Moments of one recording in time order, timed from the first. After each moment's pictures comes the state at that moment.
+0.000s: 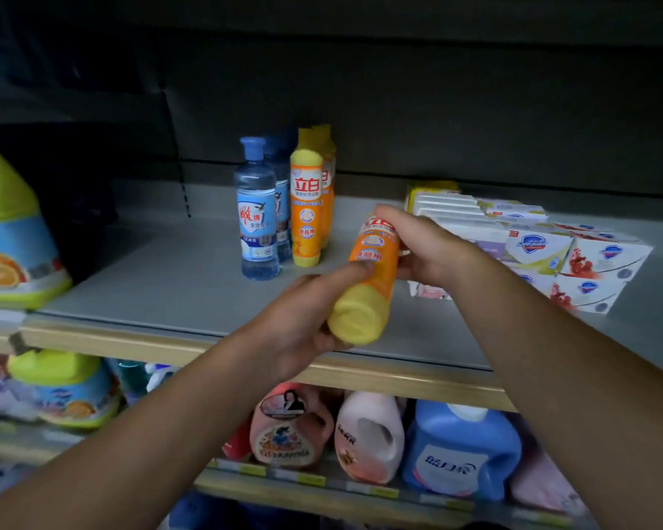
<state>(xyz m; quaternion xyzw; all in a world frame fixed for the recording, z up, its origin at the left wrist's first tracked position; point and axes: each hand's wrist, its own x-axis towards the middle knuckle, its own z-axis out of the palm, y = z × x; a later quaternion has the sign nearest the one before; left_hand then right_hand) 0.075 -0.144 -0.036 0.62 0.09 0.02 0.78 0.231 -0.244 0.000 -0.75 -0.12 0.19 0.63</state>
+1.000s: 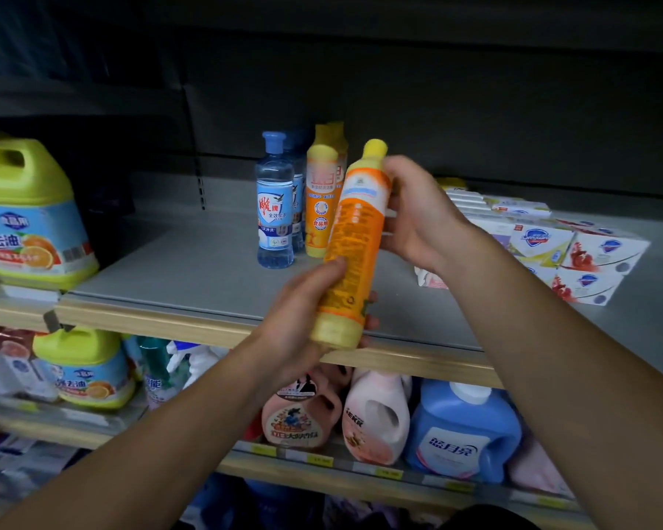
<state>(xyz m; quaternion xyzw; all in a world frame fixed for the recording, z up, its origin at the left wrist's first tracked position) 0.053 -0.126 -0.065 0.50 0.00 0.05 0.86 0.172 -0.229 0.028 -0.62 -0.22 0.18 0.73</state>
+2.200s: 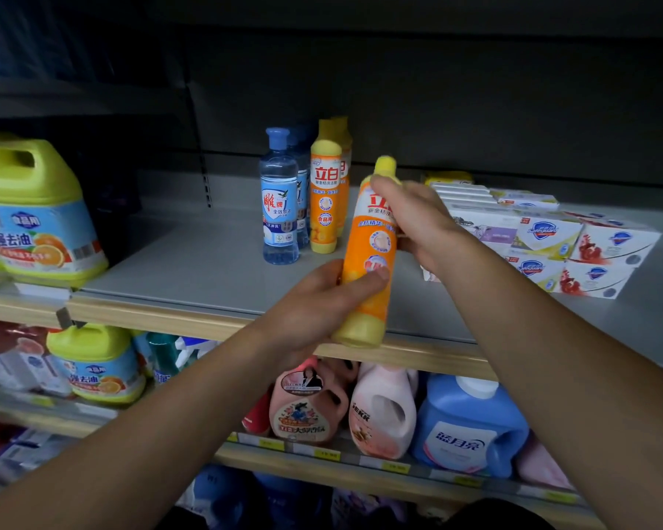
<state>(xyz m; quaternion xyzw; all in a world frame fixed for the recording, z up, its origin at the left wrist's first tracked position) 0.046 -0.134 -0.046 0.69 0.04 0.06 0.72 0.189 -0.224 0.007 -0.74 -0.21 0.05 0.64</state>
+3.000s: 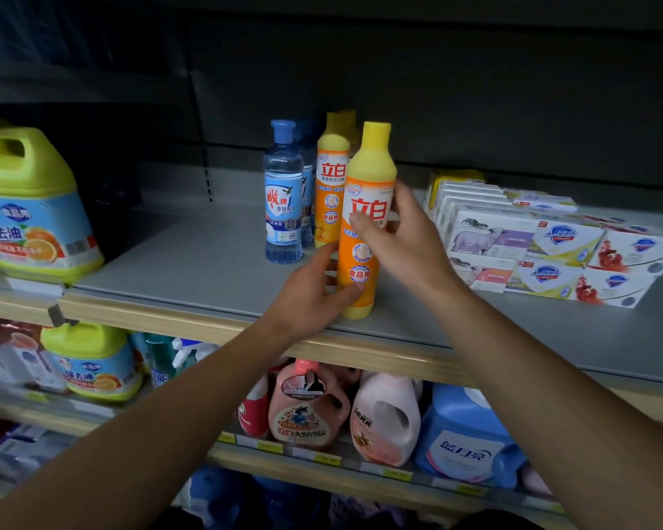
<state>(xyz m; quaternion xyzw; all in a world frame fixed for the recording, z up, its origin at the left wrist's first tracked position) 0.108 -0.077 -0.096 0.86 0.00 0.21 0.46 0.174 -0.217 -0.026 -0.76 -0.34 -0.08 0.55</state>
